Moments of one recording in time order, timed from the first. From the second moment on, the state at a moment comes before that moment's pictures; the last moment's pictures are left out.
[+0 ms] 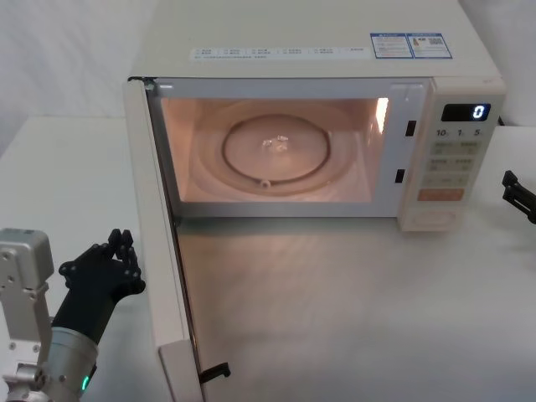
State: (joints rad) left arm 0.27 0.24 0.04 -1.85 -0.25 -0.02 -0.02; right arm 0.07 0.29 0.03 -1.61 0.25 0.14 0.26
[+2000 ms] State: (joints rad) left arm 0.45 0.51 -0.12 -2.15 -0.50 -0.02 -0.43; right arm 0.07 0.29 0.03 -1.61 0.25 0.14 0.26
